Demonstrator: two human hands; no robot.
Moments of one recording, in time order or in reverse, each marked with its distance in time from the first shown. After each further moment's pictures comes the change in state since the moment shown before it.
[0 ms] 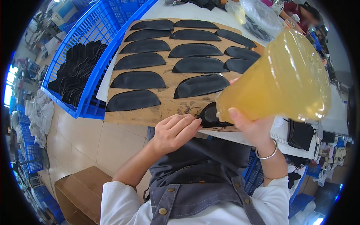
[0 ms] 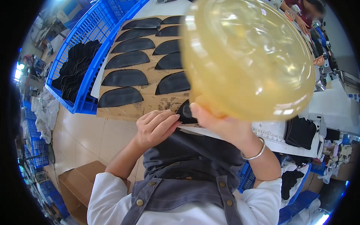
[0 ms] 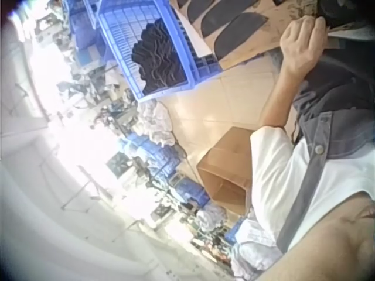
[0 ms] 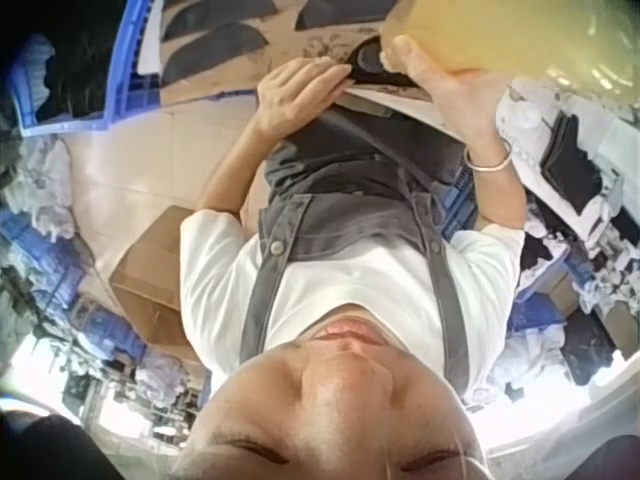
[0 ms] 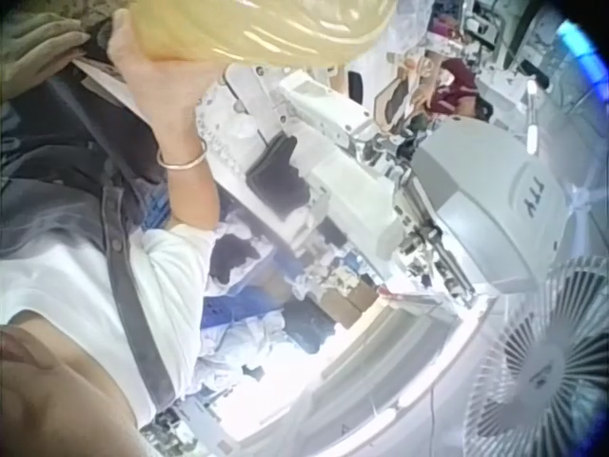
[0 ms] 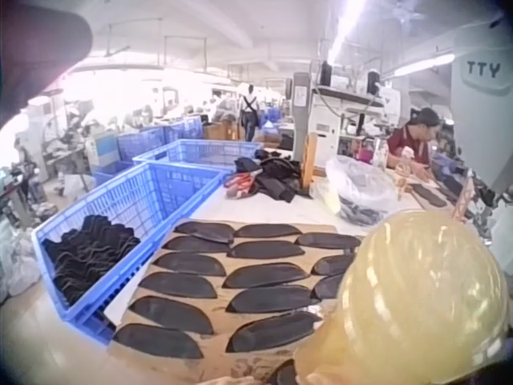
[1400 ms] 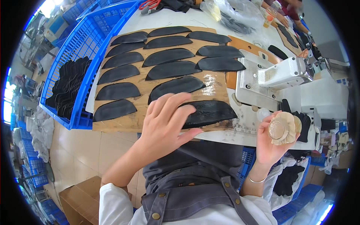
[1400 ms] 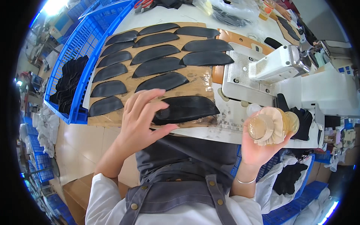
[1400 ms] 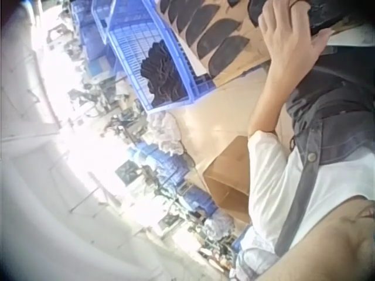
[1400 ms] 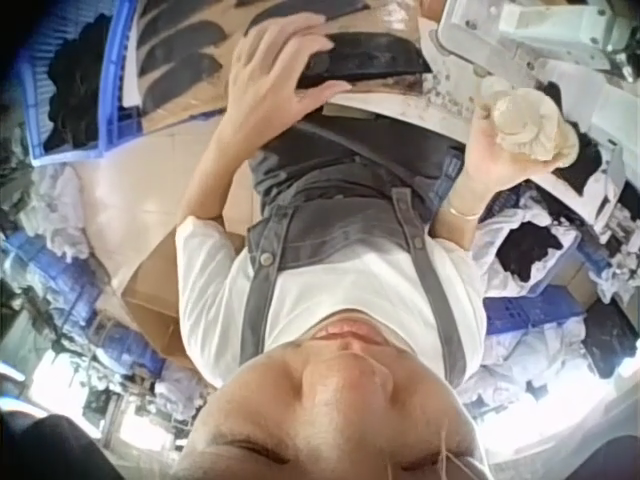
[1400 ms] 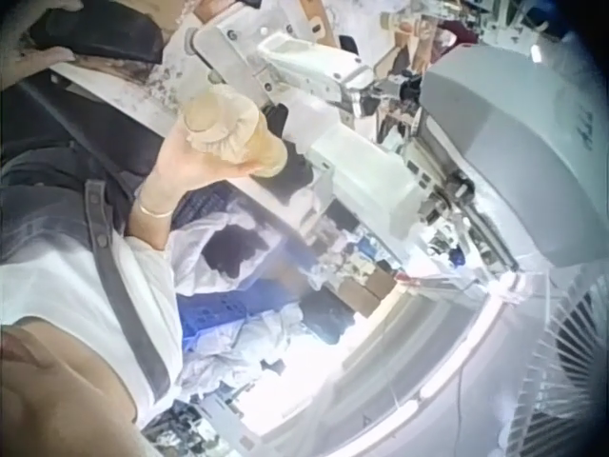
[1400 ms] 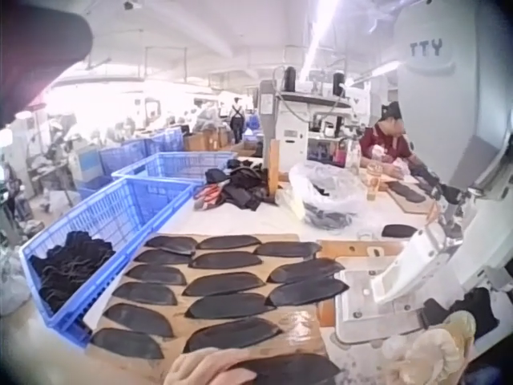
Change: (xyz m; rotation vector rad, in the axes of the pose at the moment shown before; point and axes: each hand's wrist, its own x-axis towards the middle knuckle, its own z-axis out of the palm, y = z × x) left_hand 0.082 0.033 -0.012 -0.028 -0.272 -0.097; right_hand -0.105 0.056 -0.093 1.560 0.422 -0.073
